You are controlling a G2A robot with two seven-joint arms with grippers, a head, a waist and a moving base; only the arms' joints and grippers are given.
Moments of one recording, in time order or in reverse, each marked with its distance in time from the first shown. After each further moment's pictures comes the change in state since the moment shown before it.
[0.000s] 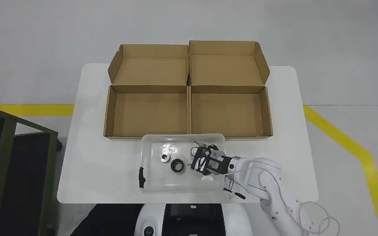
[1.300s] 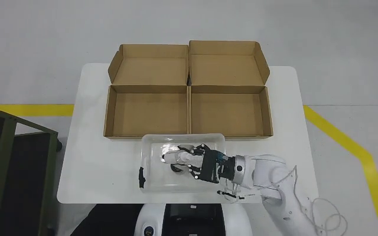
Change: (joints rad) left arm 0.000 0.000 0.000 0.000 0.000 0.000 0.000; right arm 0.042 0.034 -0.004 -0.109 0.285 -0.114 -0.259
